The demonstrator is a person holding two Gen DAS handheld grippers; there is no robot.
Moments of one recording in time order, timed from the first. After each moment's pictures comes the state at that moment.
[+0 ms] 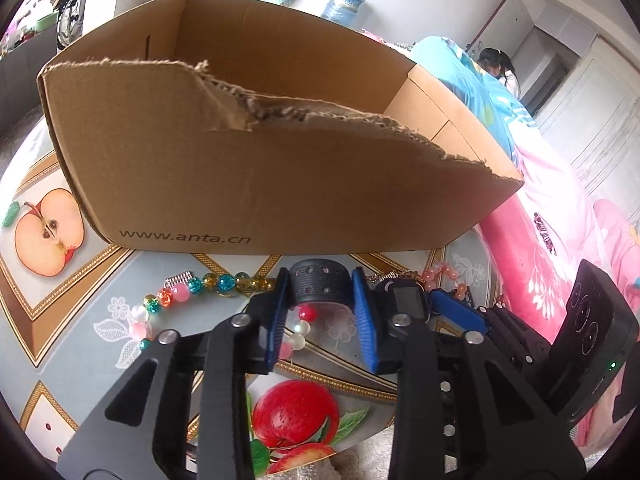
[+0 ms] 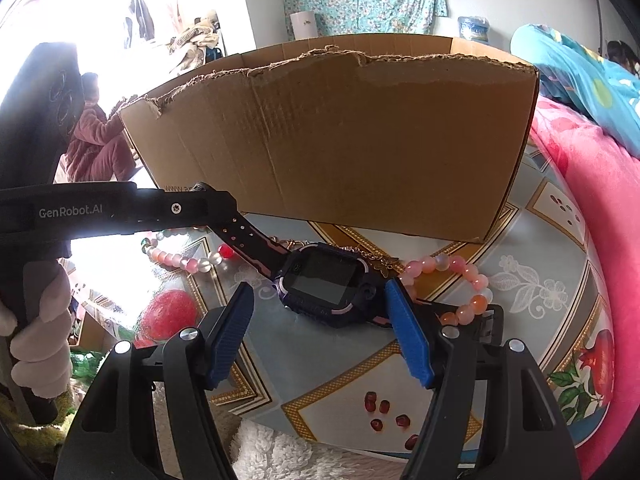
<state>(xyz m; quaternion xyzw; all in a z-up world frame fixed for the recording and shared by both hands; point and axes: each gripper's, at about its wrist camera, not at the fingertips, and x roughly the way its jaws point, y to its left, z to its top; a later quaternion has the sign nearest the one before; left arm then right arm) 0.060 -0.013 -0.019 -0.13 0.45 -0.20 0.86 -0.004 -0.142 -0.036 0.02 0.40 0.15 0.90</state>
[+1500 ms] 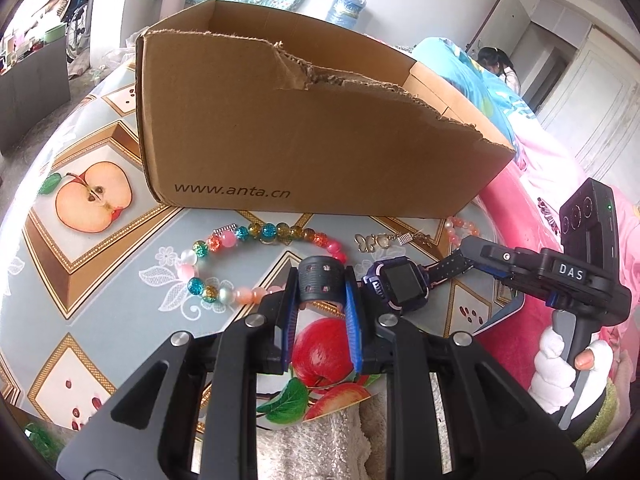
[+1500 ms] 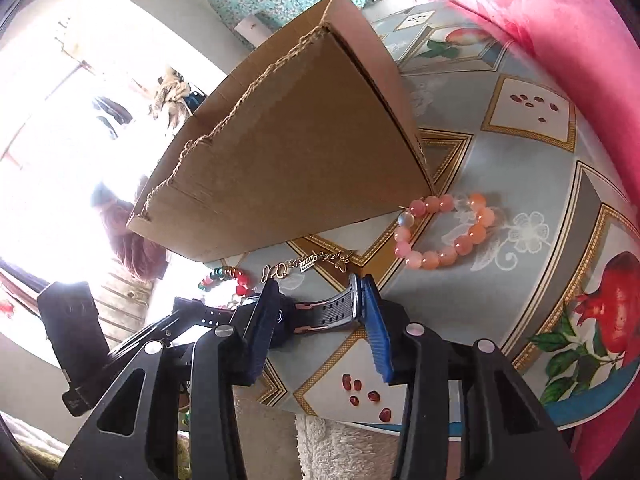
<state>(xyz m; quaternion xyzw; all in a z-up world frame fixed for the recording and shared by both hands) 0.018 0.021 -0.026 -0.11 0.43 -0.19 0.88 0.020 -0.224 -0.037 0.26 0.46 0.16 0.83</state>
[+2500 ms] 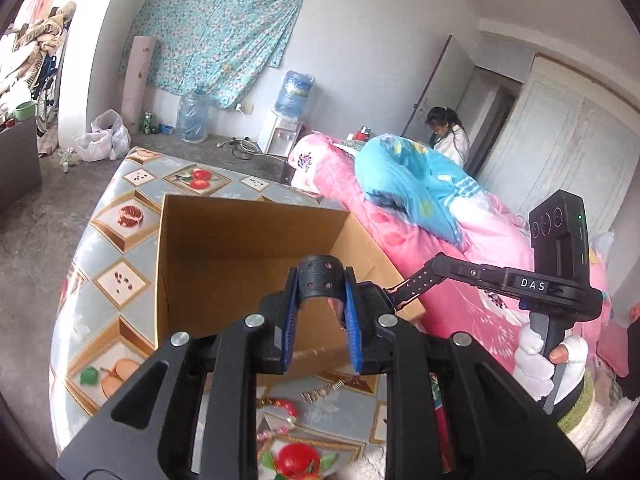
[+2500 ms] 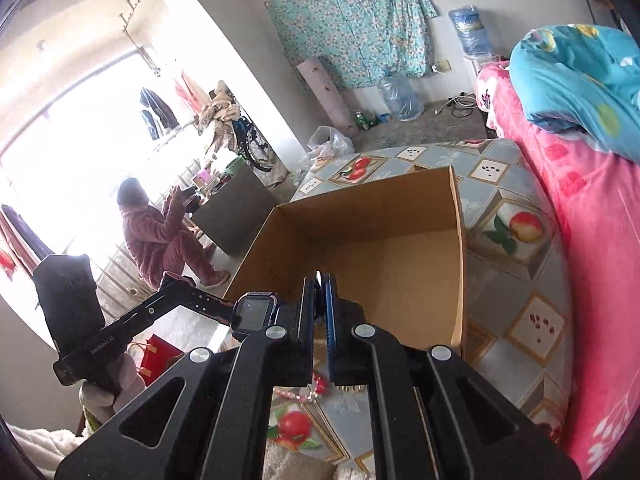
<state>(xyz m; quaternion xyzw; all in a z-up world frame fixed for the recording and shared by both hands) 0.073 0.032 0.138 -0.11 0.30 -0.25 0.91 0.091 -0.213 0.138 0.20 0.38 0.22 0.88</state>
